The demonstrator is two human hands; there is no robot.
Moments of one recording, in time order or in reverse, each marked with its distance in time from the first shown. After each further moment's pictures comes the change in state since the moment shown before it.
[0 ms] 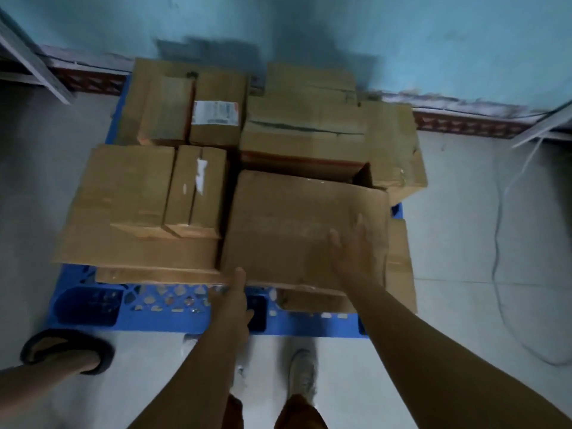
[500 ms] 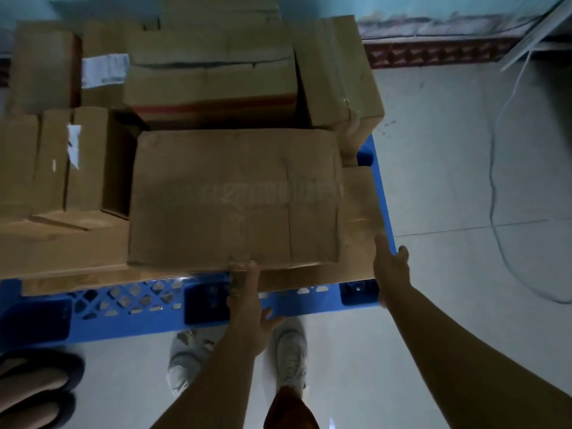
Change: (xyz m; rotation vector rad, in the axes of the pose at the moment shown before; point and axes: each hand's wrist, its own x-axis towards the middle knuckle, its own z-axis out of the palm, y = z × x) left_hand 0.017 -0.138 0.095 0.088 -0.246 -0.141; right_hand 0.065 0.224 -0.038 0.475 0.105 0.669
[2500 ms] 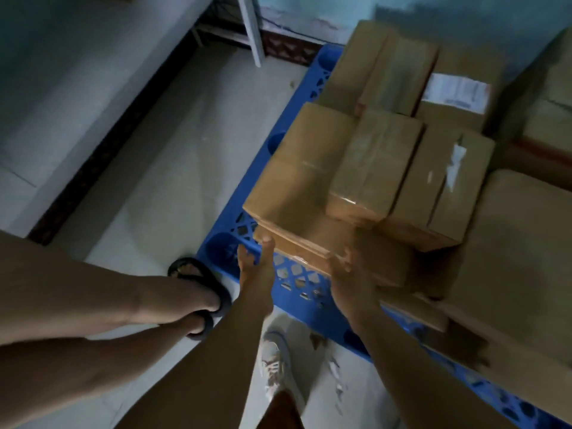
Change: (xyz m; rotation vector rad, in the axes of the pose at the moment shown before) left_hand 0.010 0.212 -0.361 -0.200 0.504 0.363; right_hand -0.338 0.032 0.380 -0.635 -0.741 -0.878
